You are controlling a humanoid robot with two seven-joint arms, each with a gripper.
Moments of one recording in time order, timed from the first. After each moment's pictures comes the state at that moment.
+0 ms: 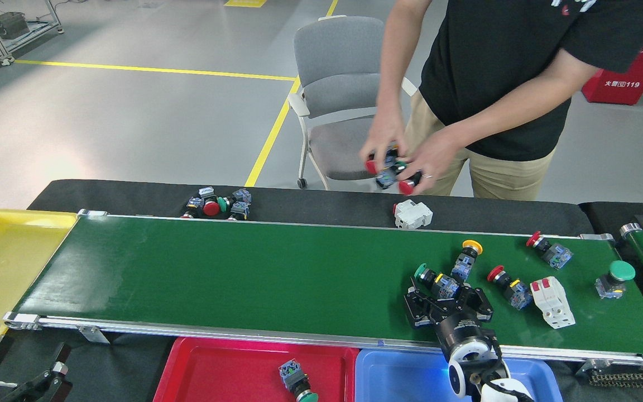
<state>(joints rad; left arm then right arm) 0.26 0.27 0.49 -1.52 -1.30 -0.62 0.22 -0.23 -0.01 0.22 -1.24 1.32 0.05 0.09</state>
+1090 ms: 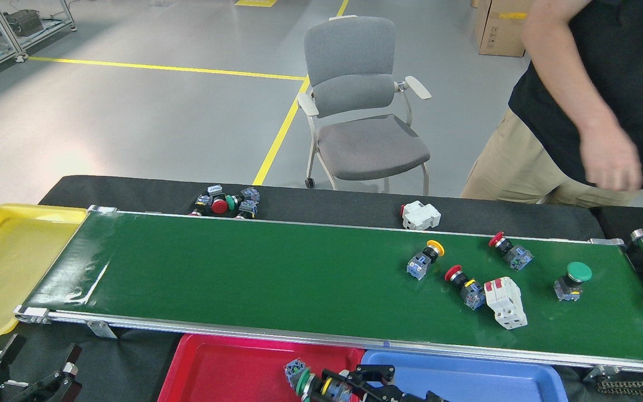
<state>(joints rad) 0.26 0.27 0.46 -1.52 -1.30 -0.62 0.22 0.04 -0.07 0.41 -1.63 1.22 -0.74 0.22</state>
